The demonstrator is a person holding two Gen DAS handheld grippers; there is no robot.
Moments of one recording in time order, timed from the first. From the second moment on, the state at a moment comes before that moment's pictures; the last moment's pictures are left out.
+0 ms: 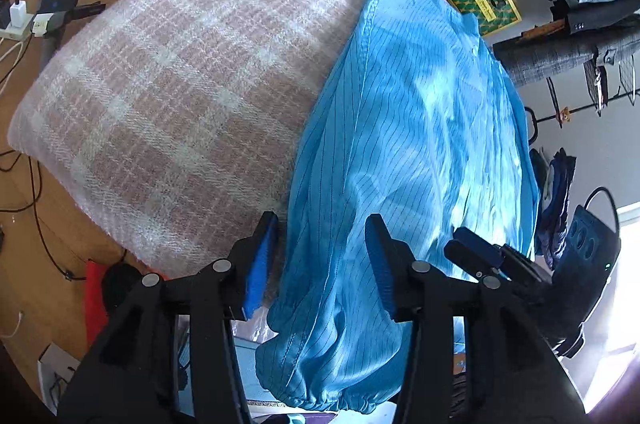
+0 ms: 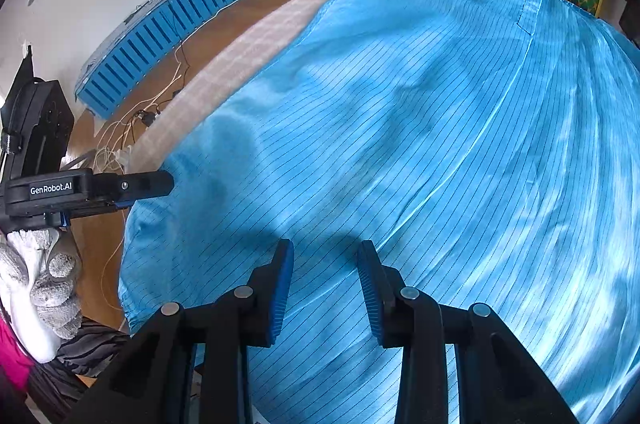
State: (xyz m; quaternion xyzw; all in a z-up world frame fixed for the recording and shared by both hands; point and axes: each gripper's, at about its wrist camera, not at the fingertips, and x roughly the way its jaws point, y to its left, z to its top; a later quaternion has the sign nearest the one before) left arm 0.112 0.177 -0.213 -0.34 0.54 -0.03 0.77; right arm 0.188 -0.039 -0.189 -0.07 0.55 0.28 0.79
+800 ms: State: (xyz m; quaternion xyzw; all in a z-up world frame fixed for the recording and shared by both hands) left arm 0.112 0.080 -0.143 -0.12 0.48 -0.05 0.87; right arm 0.279 -0.026 -0.117 0.06 0.54 0.31 0.78
